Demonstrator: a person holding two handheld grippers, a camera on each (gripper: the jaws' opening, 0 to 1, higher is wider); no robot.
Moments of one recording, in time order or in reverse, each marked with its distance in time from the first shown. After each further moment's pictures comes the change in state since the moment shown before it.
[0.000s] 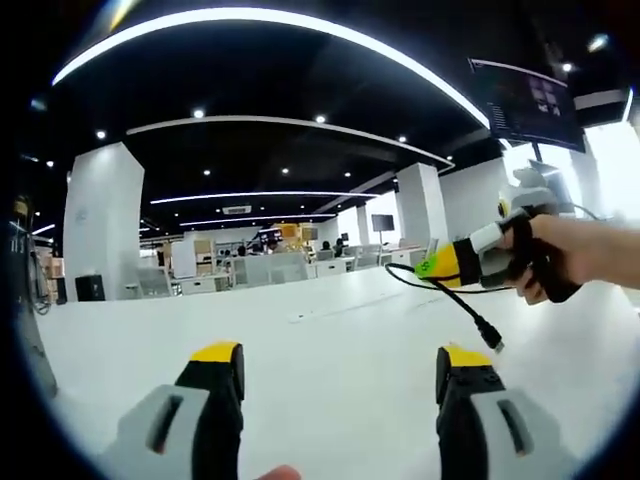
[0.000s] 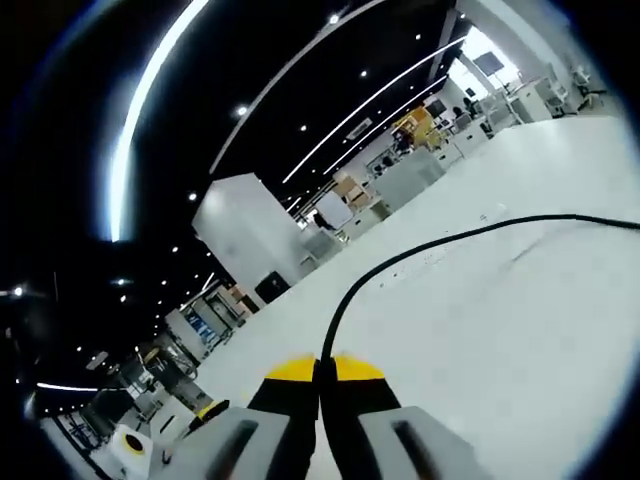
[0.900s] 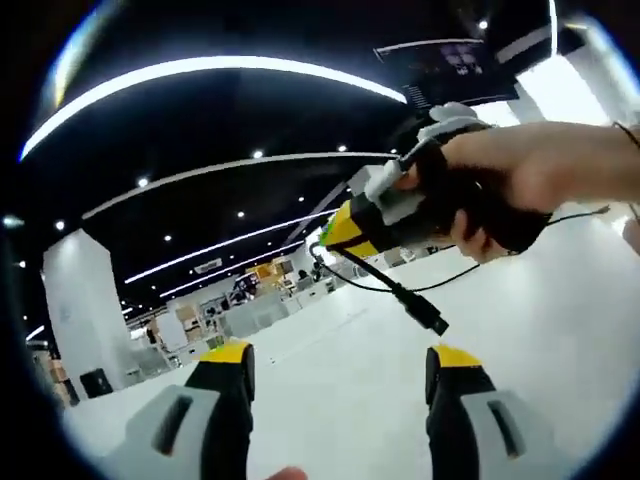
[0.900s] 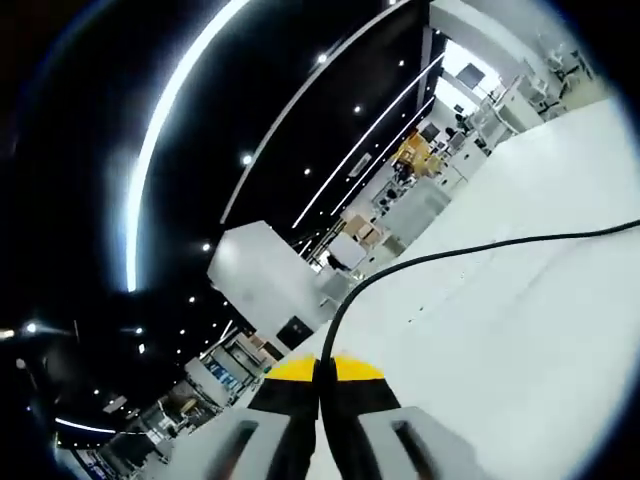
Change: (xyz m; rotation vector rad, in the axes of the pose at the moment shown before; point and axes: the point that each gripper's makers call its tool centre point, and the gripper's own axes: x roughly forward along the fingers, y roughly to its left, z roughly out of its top) left arm 0.010 -0.084 0.026 0.416 -0.095 -0.105; right arm -0.032 0.053 0.035 0.151 -0.209 0.074
